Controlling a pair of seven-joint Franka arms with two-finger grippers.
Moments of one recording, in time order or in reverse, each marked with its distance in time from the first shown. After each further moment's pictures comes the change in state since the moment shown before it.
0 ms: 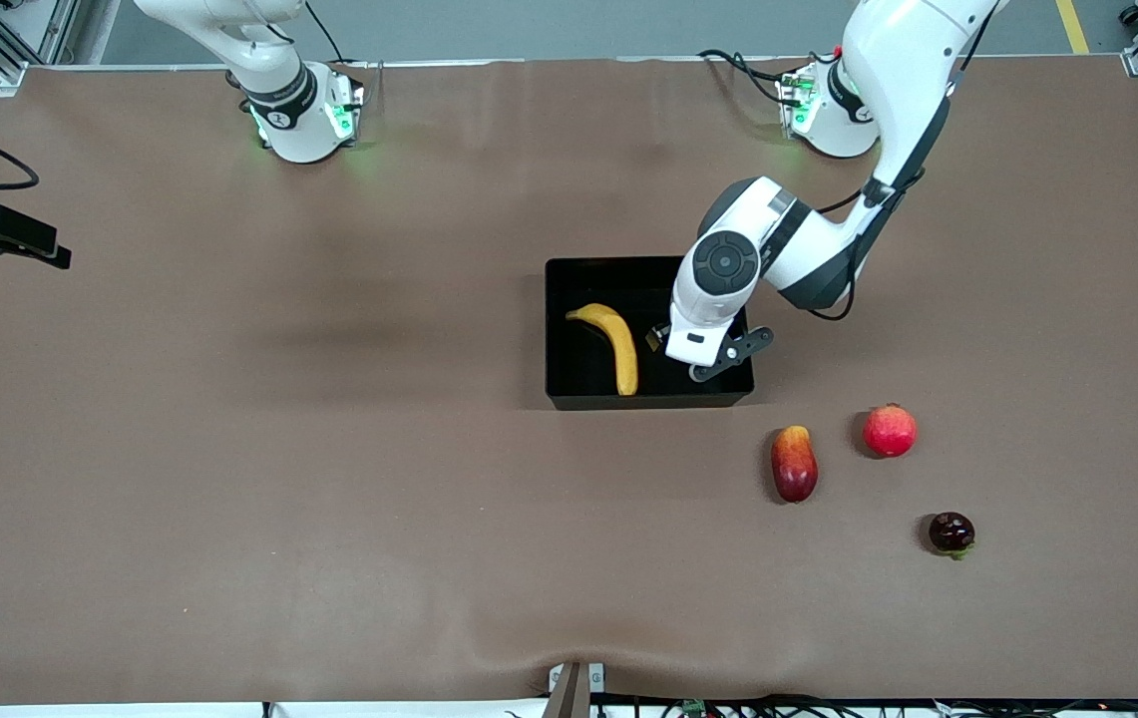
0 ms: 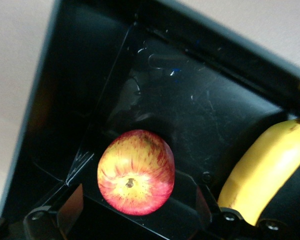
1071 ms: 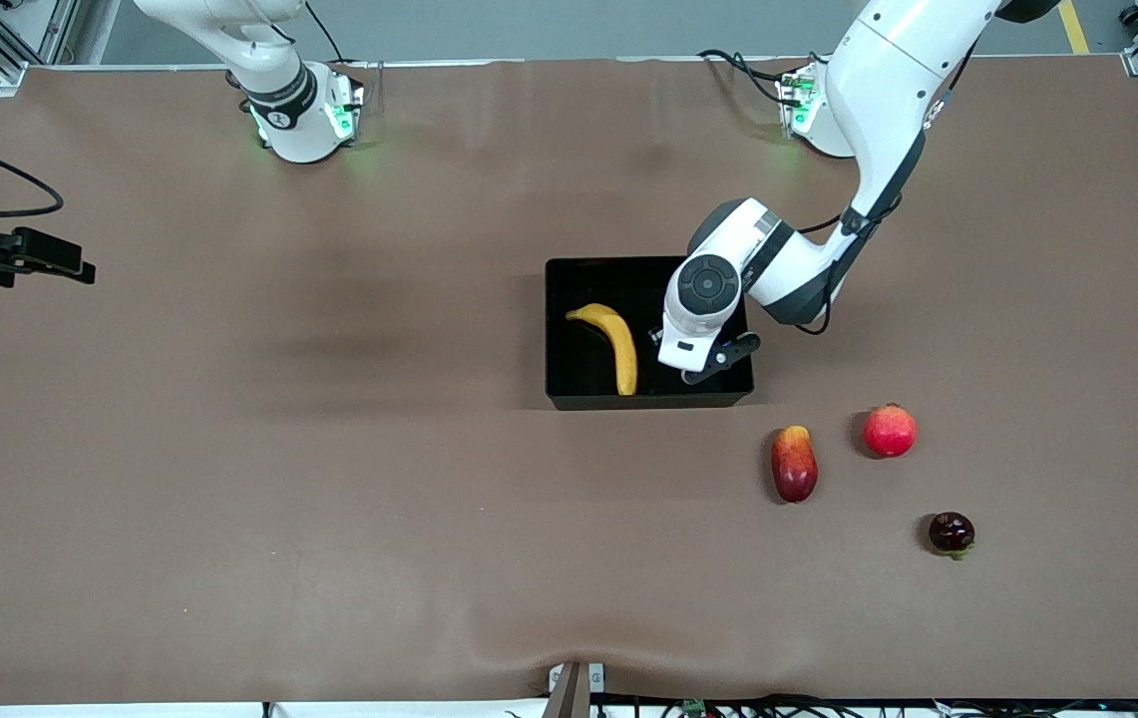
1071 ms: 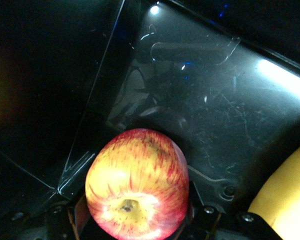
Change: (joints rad) left arm -0.007 0.073 0.000 0.004 0.026 0.009 -0.010; right arm 0.003 0.046 0.008 0.000 0.019 0.002 -0.001
